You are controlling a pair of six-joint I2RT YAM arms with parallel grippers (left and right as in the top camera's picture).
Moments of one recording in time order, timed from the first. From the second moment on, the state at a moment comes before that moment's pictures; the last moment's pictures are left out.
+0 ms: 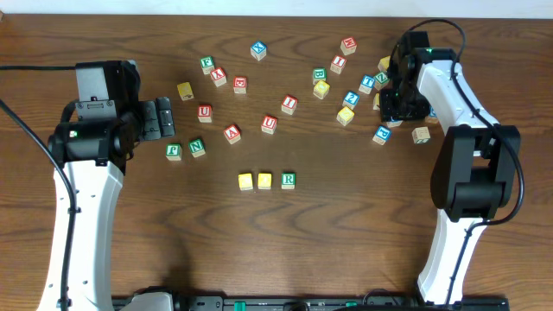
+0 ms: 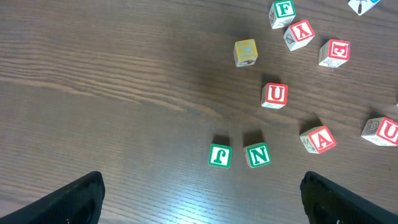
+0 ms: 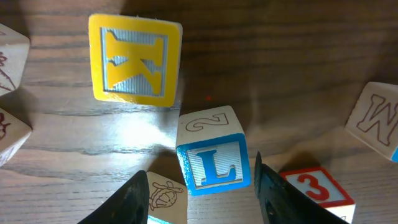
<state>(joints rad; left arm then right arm) 0.07 1.35 1.30 -0.89 -0.08 -0.04 0.04 2.22 1.78 -1.05 0.04 0.03</state>
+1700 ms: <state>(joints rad) 0.07 1.35 1.30 -0.89 -0.08 -0.04 0.04 2.22 1.71 -0.97 0.04 0.00</state>
